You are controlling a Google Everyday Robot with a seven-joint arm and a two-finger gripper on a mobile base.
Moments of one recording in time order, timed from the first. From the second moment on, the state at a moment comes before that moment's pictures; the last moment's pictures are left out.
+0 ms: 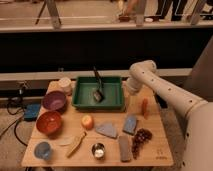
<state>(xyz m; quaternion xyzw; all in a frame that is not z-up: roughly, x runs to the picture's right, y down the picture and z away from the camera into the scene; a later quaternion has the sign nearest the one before) 0.144 0.048 0.891 -0.26 -0.13 -0.10 0.95</state>
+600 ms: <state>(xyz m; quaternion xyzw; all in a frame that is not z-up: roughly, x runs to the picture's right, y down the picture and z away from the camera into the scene) 0.164 0.047 0.907 -0.27 -0.13 -0.07 0.95</state>
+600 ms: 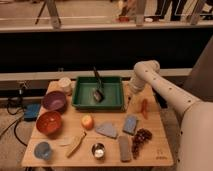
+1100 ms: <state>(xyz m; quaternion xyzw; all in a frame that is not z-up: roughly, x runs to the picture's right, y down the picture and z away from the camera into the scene) 0.163 0.057 0.920 -0.28 -0.13 -0.08 0.95</state>
